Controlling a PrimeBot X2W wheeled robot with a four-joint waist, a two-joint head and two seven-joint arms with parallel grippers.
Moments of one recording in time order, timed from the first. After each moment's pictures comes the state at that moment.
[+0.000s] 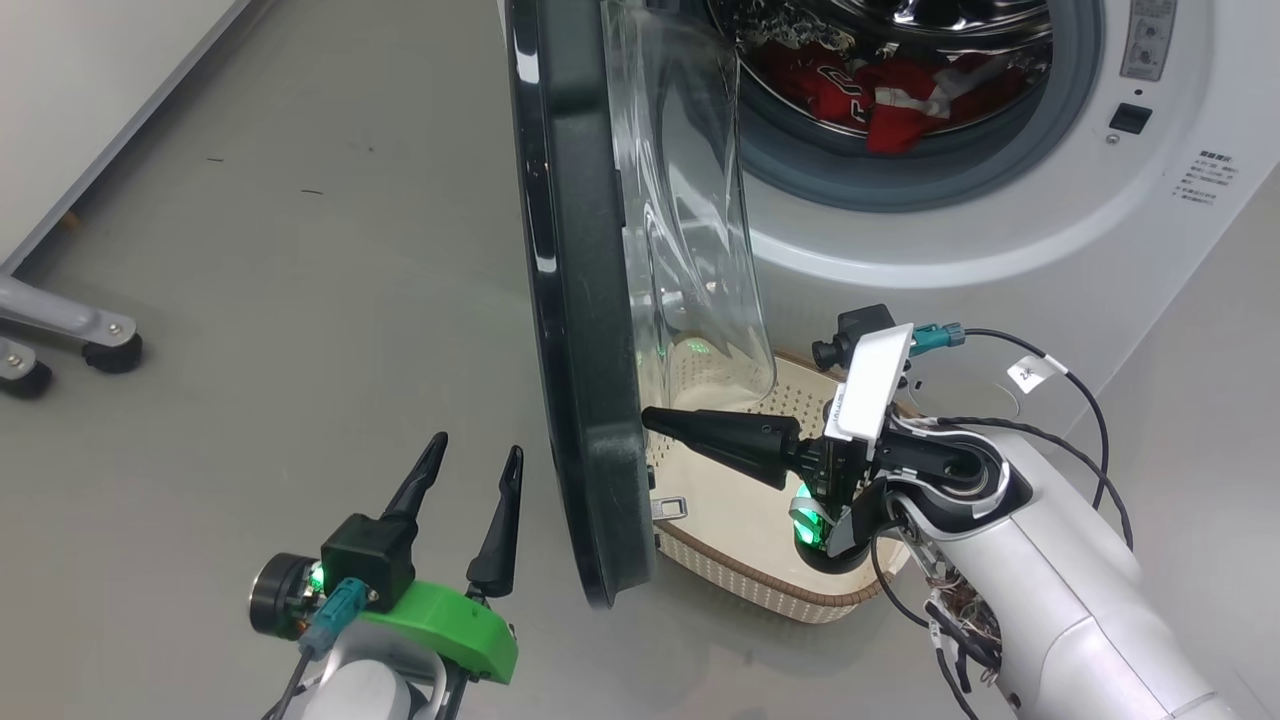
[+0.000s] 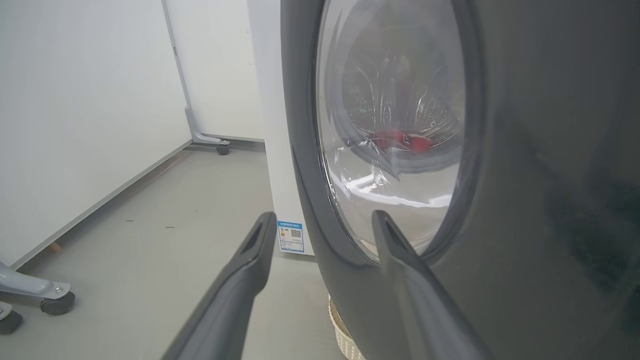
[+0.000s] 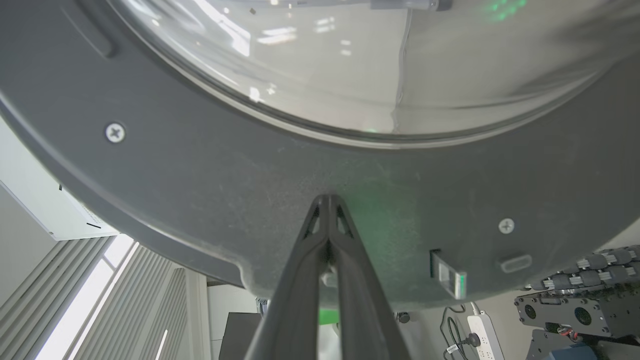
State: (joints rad) left arm -0.18 0.04 -0.39 0.31 -0.37 0.01 -0.25; right arm -0.54 -0.07 0.52 0.48 1.91 0.12 0.82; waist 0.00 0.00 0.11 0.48
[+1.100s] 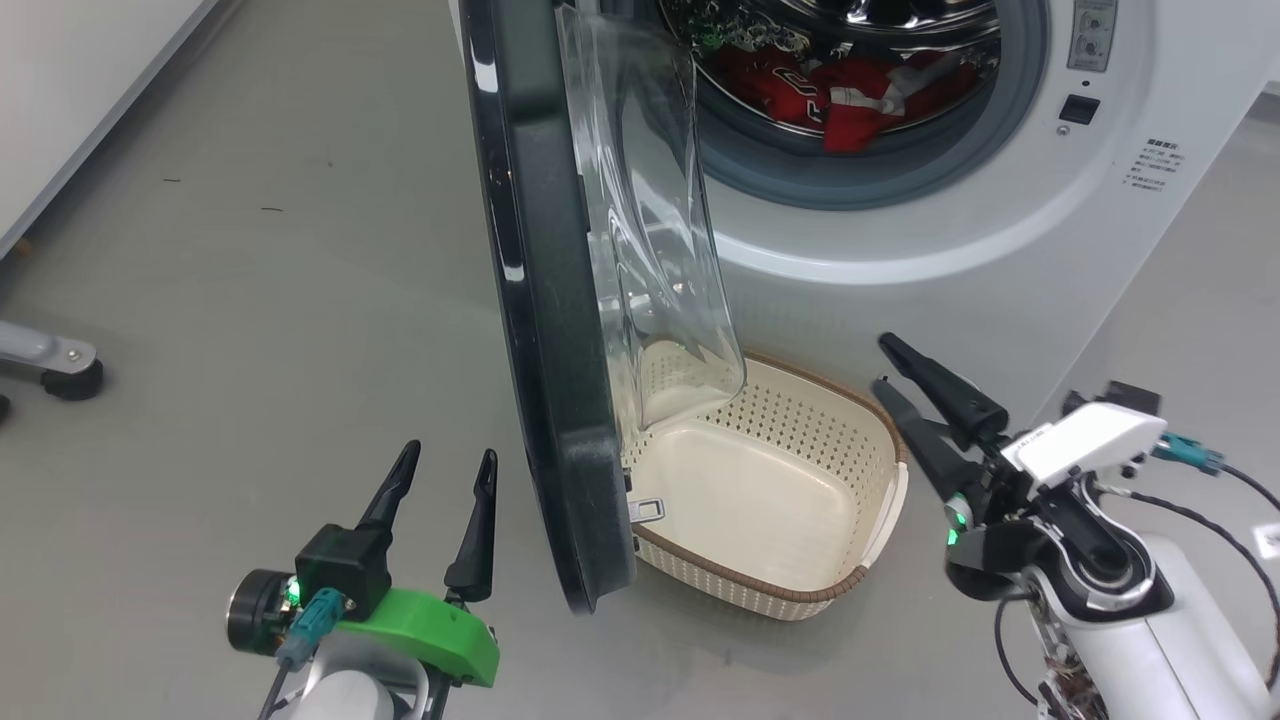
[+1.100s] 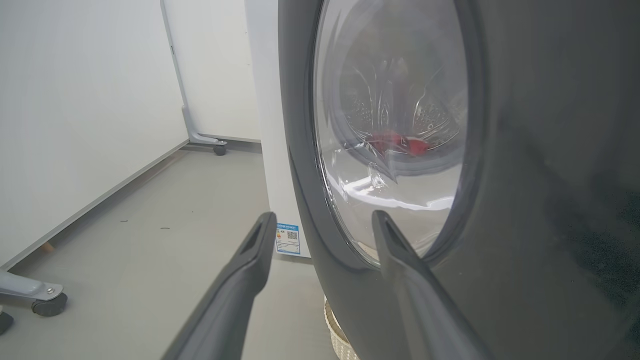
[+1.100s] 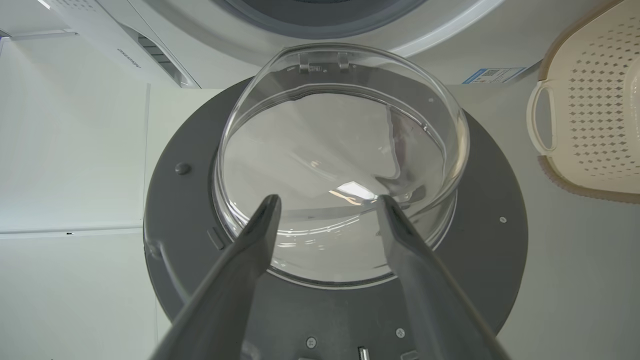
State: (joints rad) left arm -0.15 0.04 -0.35 0.29 -0.37 0.03 -0.25; right arm -0.26 -0.10 0.20 0.26 1.77 0.12 0.39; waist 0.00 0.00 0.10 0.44
